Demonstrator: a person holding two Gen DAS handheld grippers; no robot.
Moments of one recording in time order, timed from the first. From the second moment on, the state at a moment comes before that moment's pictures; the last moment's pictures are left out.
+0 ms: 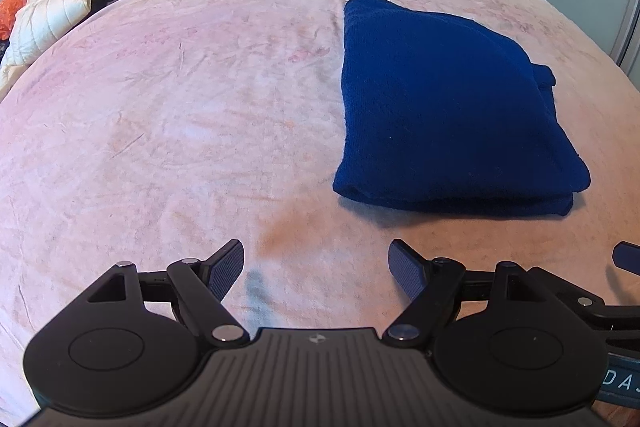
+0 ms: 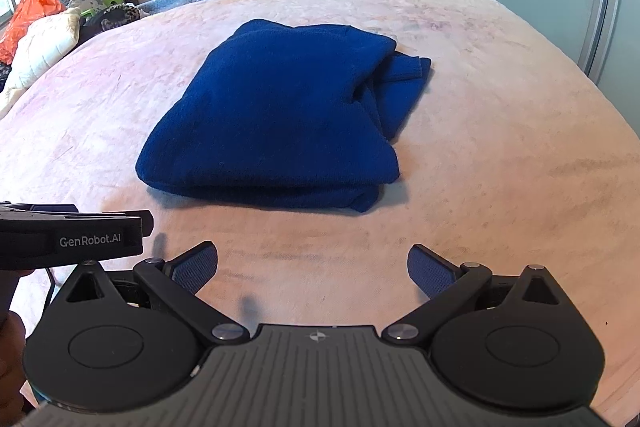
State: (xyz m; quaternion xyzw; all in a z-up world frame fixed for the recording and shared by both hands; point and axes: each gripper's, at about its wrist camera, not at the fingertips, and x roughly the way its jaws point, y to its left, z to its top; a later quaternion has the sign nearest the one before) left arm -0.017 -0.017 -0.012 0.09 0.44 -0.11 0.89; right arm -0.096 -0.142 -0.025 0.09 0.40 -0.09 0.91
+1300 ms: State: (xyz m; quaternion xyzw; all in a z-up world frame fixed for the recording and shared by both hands) left arm -0.018 -0.016 -0.015 0.09 0.44 -0.11 0.89; right arm -0.096 -0.142 -0.027 0.08 0.40 -0.09 0.91
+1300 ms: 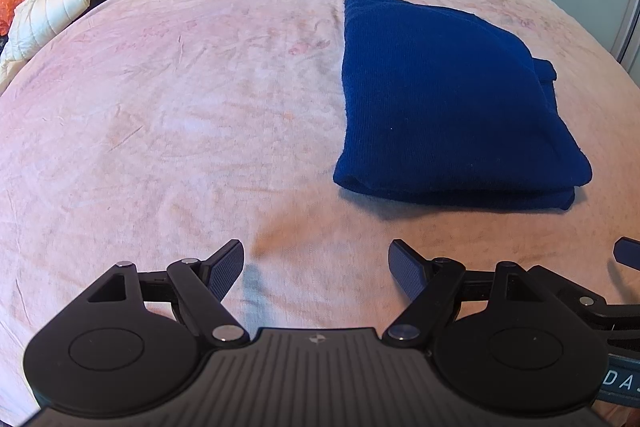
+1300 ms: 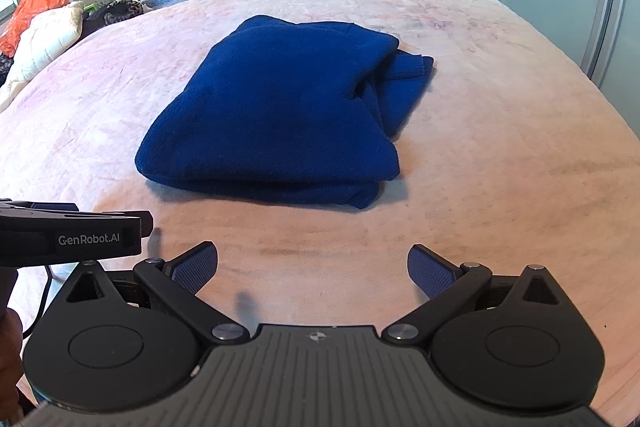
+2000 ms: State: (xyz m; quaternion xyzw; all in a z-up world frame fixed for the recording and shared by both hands) left arm -0.020 -0.015 -0.017 0.09 0.44 -0.11 0.89; right arm -0.098 -0.143 -0.027 0.08 0.40 -0.09 0.91
